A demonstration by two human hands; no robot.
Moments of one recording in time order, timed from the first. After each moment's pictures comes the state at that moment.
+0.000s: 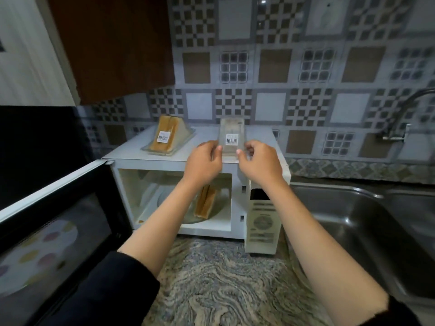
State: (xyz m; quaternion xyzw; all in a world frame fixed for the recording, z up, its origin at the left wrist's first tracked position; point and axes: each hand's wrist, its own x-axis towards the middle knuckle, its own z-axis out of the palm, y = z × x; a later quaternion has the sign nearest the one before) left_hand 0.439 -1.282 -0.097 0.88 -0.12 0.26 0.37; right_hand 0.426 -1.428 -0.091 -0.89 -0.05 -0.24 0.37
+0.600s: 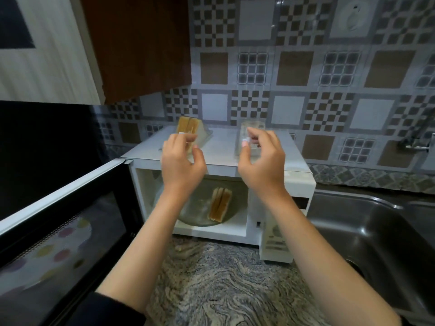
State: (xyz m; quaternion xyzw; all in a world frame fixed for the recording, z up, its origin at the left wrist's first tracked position) left_hand 0.413 -1.215 -0.095 0.79 -0.08 0.49 0.35; right_hand 0.403 -1.377 -0.083 -0.76 -0.17 -0.46 0.42
